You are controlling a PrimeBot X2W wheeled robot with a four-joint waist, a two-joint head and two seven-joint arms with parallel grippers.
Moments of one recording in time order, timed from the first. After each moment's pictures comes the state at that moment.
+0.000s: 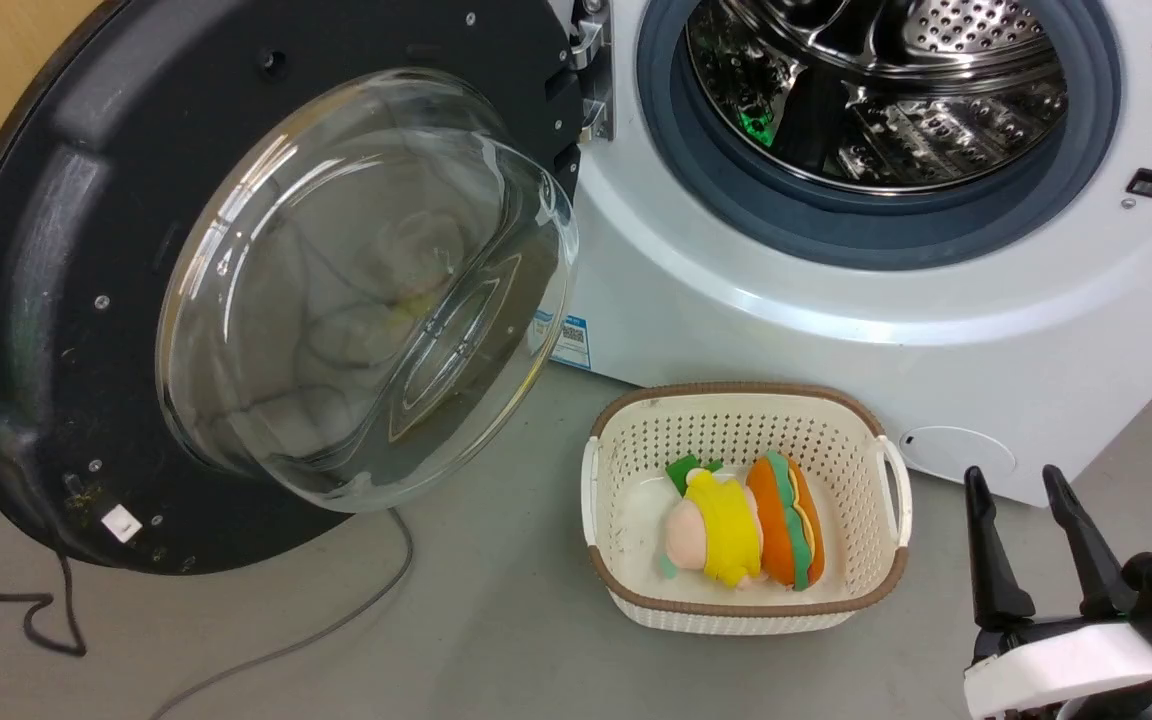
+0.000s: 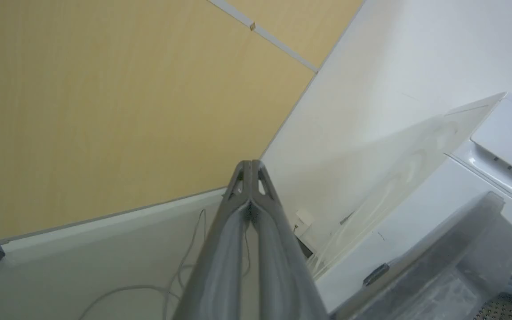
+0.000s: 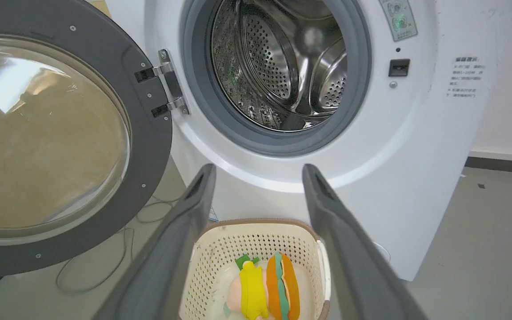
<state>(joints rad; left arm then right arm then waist) -0.58 0.35 0.48 0.29 -0.63 -0.03 0.20 0.00 -0.05 -0.08 0.05 0.19 0.13 -0.17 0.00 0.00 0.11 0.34</state>
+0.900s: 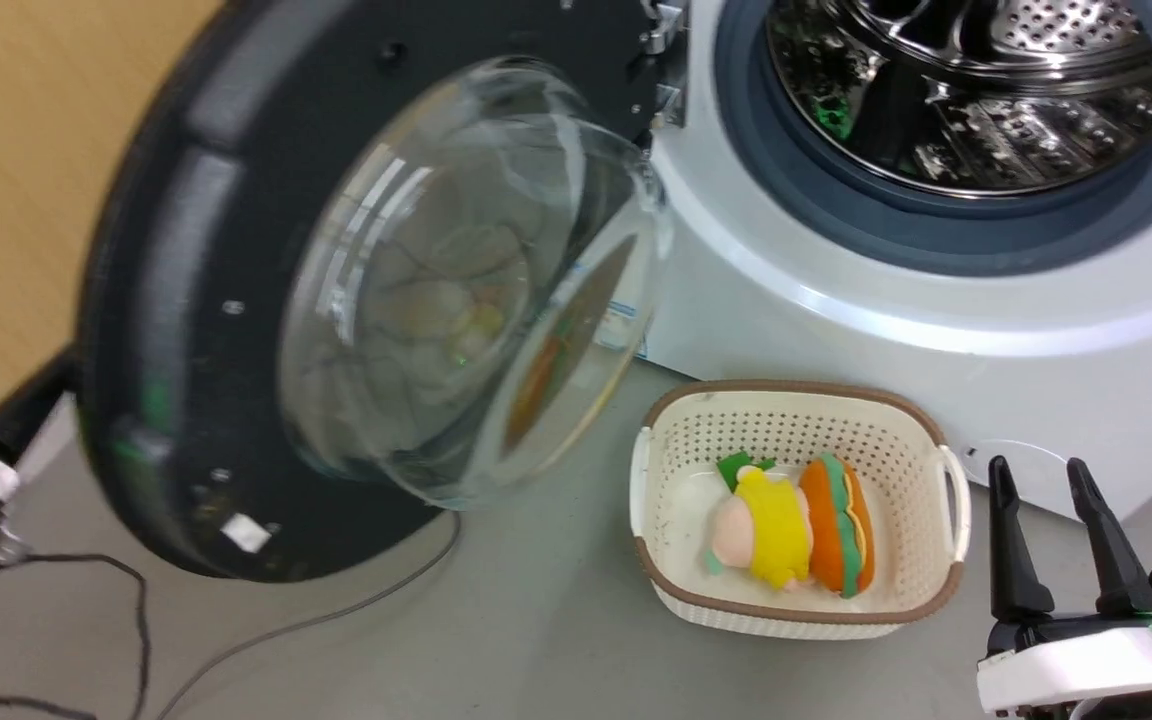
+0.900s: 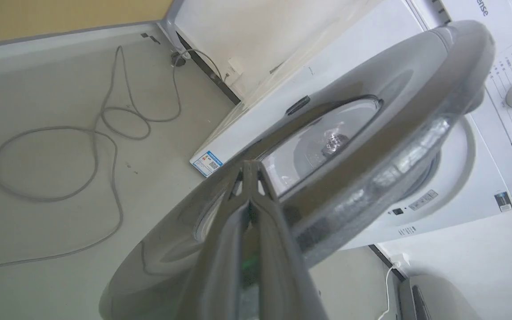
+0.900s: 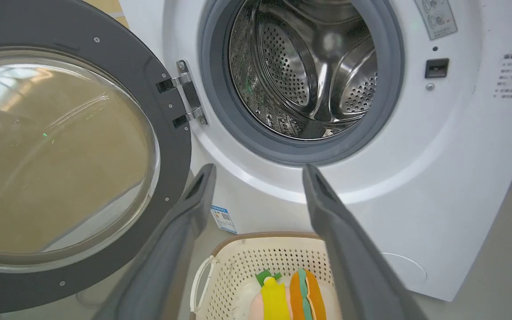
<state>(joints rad) -0.37 0.39 0.36 0.15 -1.11 -0.11 0.75 -0.01 -0.05 -0.09 0.06 0.22 0.13 -0.23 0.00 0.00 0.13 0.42</state>
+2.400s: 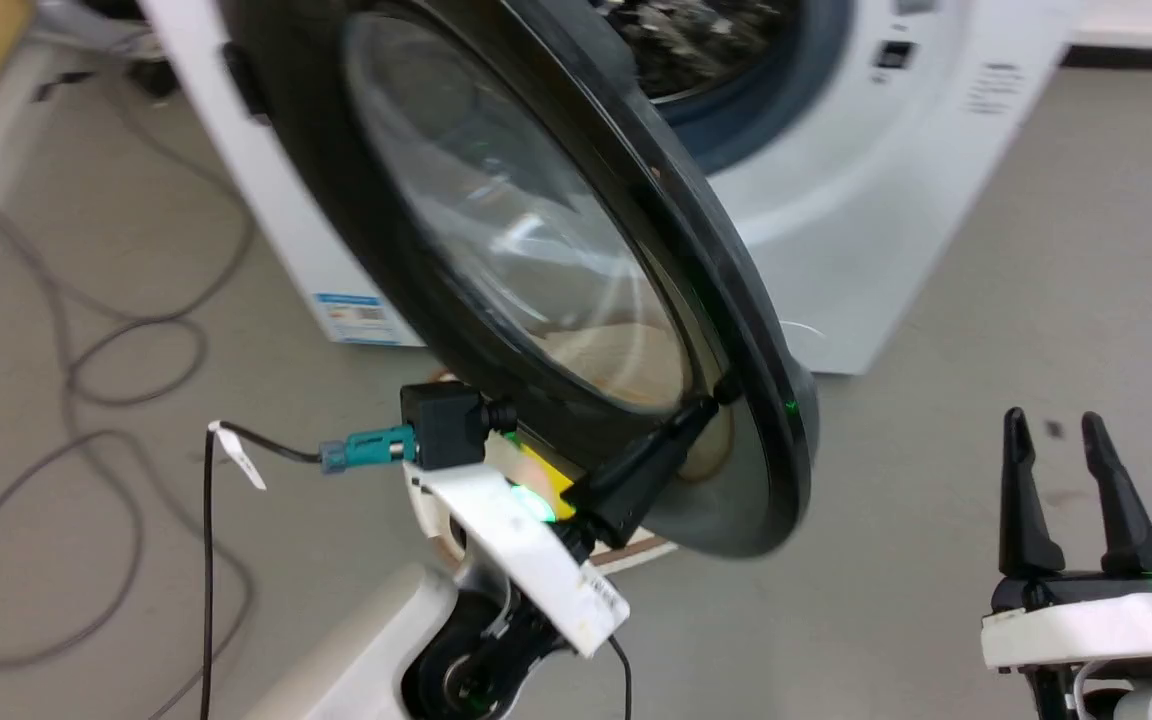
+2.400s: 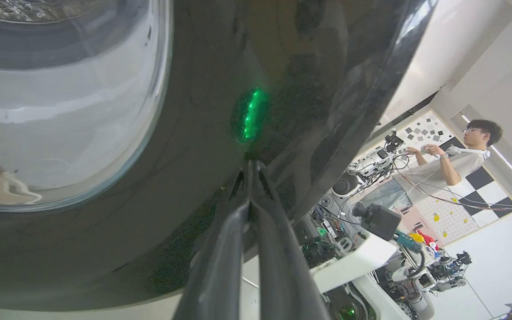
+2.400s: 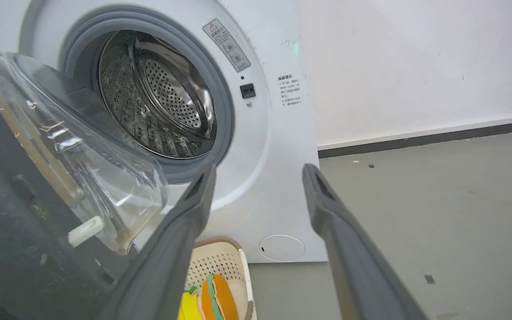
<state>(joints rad) -0.45 0.26 -0.72 0.01 -1.24 -0.13 0.01 -0.07 -0.05 -0.10 0.06 0.27 0.13 -0.26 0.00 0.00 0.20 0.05</state>
